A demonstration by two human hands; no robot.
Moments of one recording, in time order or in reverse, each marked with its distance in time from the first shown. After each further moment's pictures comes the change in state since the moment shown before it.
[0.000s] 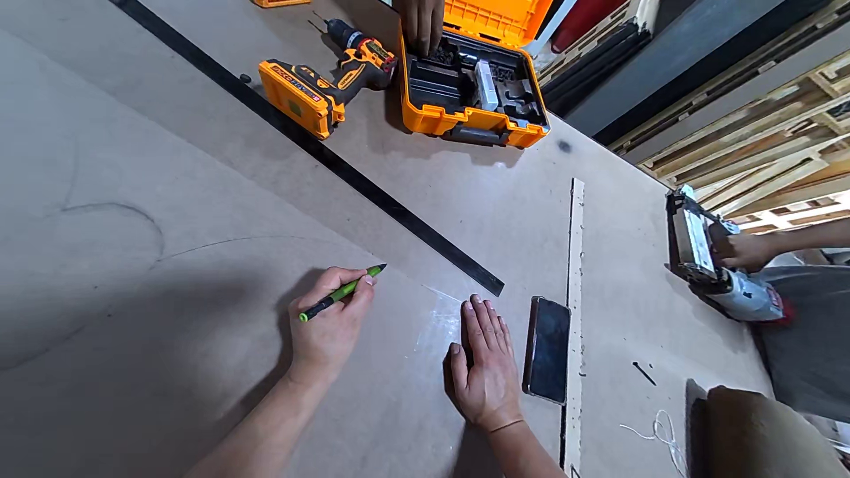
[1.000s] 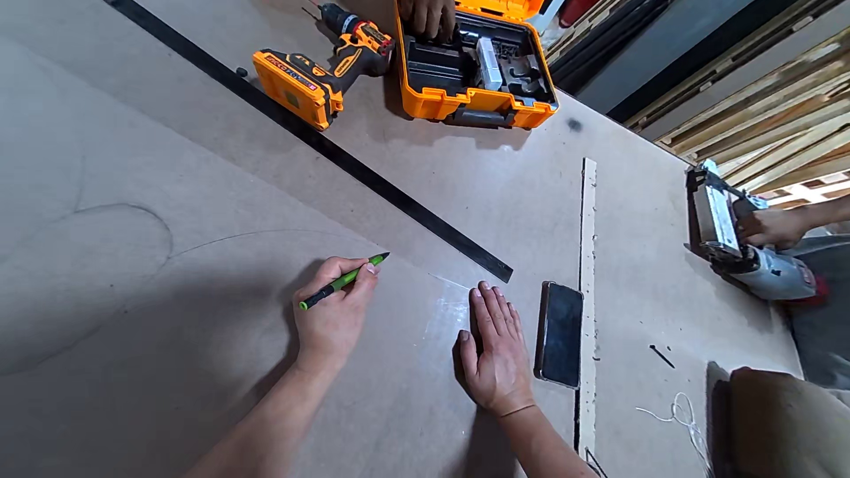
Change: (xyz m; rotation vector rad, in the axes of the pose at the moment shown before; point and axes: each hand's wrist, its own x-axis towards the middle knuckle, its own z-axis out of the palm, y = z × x) left_hand 0.003 0.007 -0.003 -0.020 0.006 -0.033; right_hand 0.000 -0.001 0.003 0.006 0.011 0.006
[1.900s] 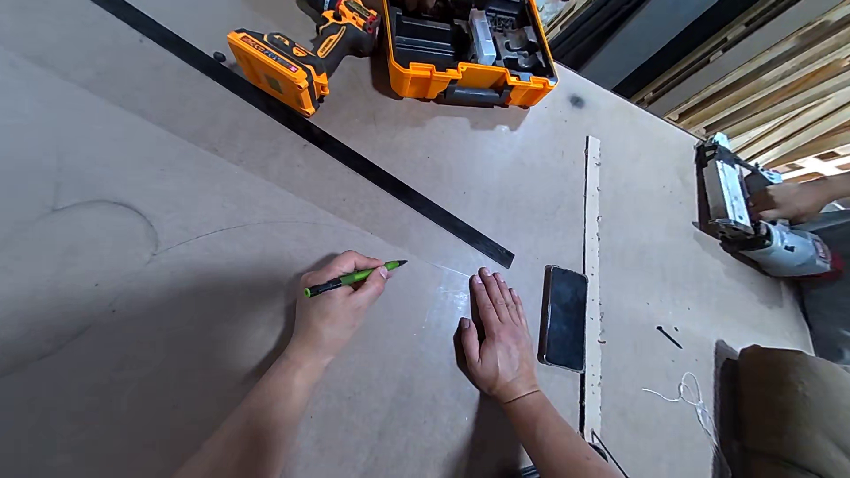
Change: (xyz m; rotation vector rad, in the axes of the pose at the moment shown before) left_hand 0.003 -0.002 -0.011 0.059 -0.296 0.048; right_hand 0.000 -0.002 0.000 0.018 0.011 0.005
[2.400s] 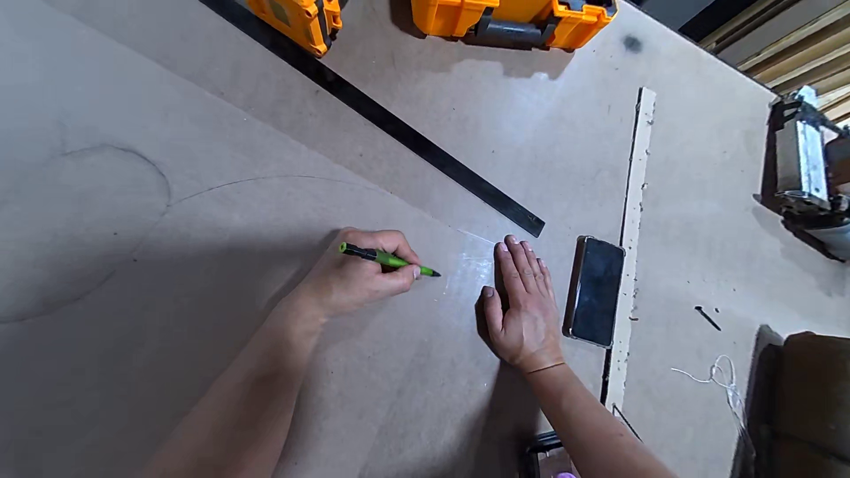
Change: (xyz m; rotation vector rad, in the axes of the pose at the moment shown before) left_hand 0.011 -0.002 -0.021 -0.016 -0.478 0.147; right_hand 0.003 -0.002 -0.006 0.012 -0.033 0.001
